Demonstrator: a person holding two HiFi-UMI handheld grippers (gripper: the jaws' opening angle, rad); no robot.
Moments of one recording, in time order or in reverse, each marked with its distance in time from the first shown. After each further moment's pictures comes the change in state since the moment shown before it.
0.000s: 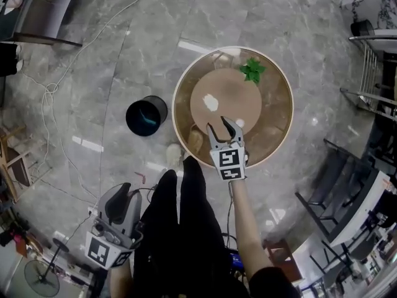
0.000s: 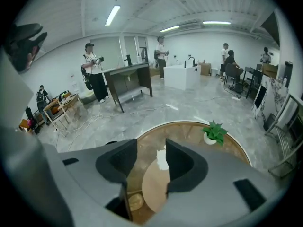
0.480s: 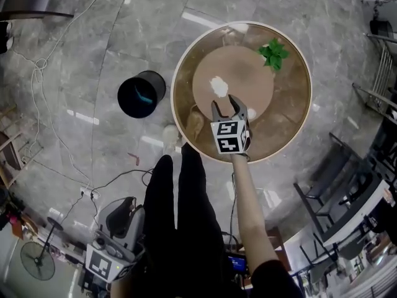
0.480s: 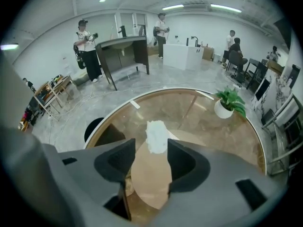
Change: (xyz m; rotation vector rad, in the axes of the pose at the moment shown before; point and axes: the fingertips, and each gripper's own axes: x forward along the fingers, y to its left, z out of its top) left arm 0.000 0.013 -0.078 -0.077 0.140 0.042; right arm 0.106 -0.029 -0.095 -0.031 0.241 -0.052
